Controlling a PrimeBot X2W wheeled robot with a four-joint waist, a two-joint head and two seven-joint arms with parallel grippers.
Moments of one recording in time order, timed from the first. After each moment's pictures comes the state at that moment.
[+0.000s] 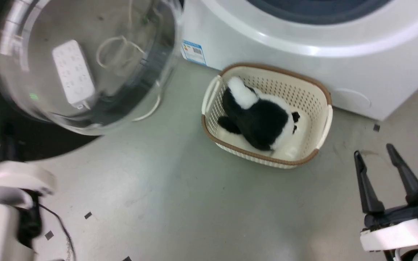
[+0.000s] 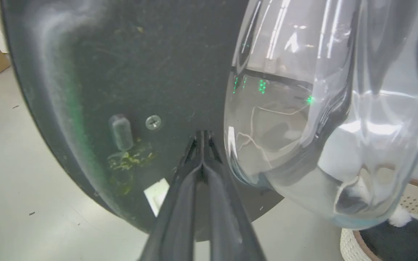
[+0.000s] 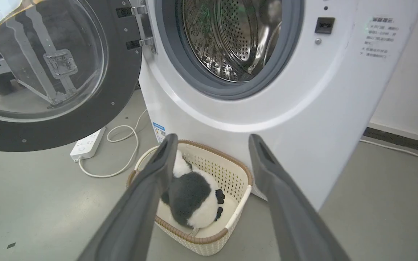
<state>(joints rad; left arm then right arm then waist) -0.33 0.41 -0.02 0.29 -0.47 0.23 -0.18 -0.04 -0.14 -0.06 -0.04 0.06 0.13 -0.26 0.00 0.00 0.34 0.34</state>
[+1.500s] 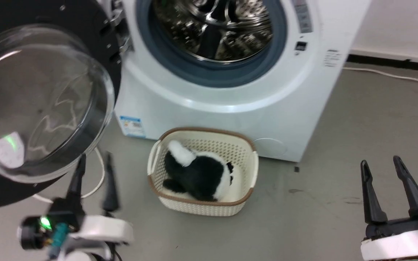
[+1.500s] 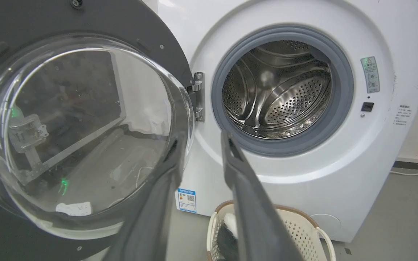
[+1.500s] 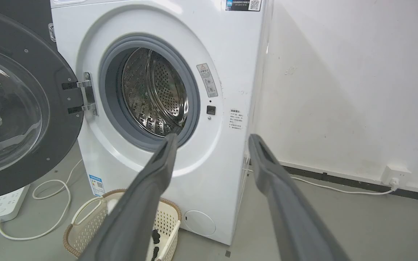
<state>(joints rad) -0.10 0.19 -0.10 0.06 -0.20 0.16 -0.26 0.00 -0.06 -0.12 -0.06 0.03 0.13 -0.26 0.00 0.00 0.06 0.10</state>
